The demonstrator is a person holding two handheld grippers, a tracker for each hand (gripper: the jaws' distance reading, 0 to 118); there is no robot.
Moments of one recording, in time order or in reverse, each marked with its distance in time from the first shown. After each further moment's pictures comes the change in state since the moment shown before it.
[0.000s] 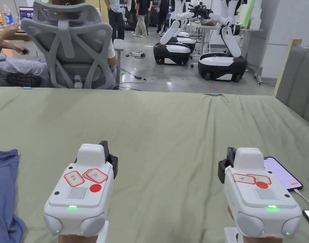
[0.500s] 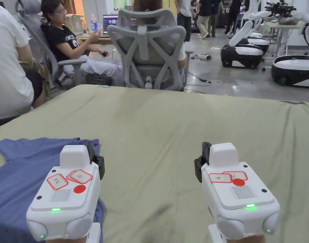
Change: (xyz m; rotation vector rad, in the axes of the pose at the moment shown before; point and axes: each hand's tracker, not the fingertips) left arm -0.159 0.004 0.078 -0.020 0.367 0.012; right arm -0.194 0.026 0.005 0.091 0.471 0.062
